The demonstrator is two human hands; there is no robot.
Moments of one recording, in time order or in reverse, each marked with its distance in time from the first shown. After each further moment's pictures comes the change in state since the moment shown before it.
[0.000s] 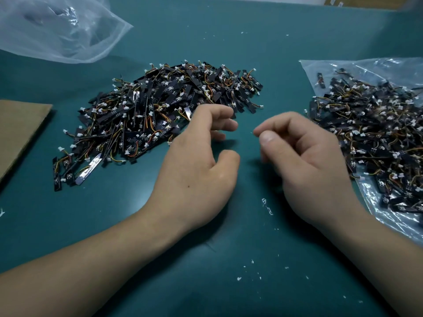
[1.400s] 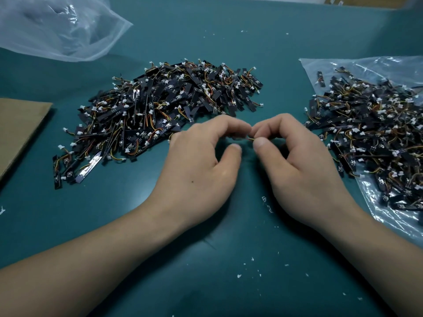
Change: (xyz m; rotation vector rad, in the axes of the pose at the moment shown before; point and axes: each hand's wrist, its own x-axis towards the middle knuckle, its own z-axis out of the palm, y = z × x) left_hand 0.002 0.003 -0.001 0.153 -0.030 0.085; right_hand -0.001 -0.004 0.002 -0.359 -0.020 0.024
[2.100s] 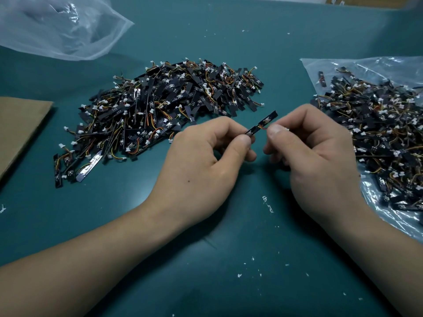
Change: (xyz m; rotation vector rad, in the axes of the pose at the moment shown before) left_hand -0.001 -0.001 0.000 -0.208 -0.013 0.007; right_hand 0.001 0.000 -0.005 0.348 0.137 0.019
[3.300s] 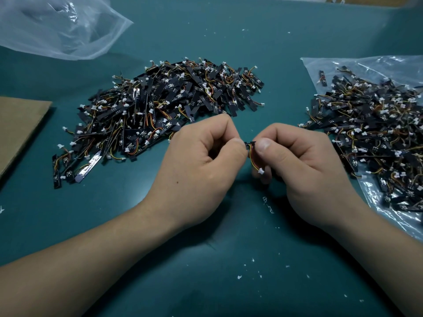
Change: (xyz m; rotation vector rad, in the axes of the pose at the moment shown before) left_hand -0.001 0.005 -0.004 -0.037 0.009 0.050; right_hand -0.002 -0.004 0.002 0.058 -0.296 0.017
